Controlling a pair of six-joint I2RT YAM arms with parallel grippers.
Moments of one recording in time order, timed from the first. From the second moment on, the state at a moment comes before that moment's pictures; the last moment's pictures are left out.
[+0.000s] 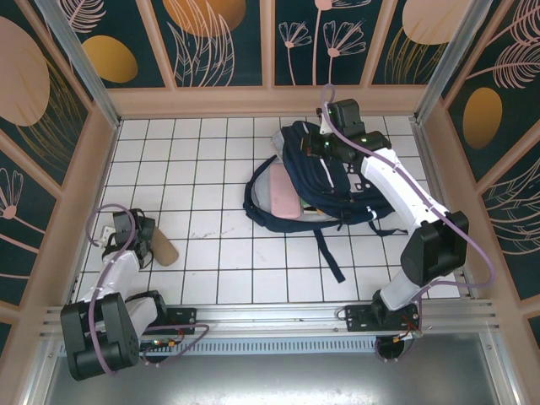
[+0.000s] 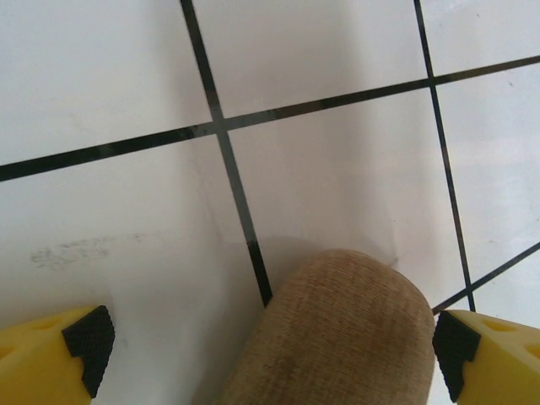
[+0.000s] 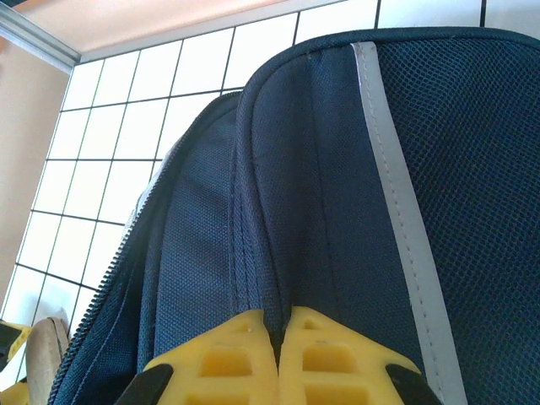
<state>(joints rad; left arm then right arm) 0.23 1.05 0.34 -0.26 -0.14 -1.13 0.42 1.61 1.51 -0.62 -0.24 0.44</state>
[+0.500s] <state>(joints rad) 0.18 1.05 0.43 -0.39 0.01 -1.10 0.44 1.62 1.51 -0.60 -0.24 0.45</state>
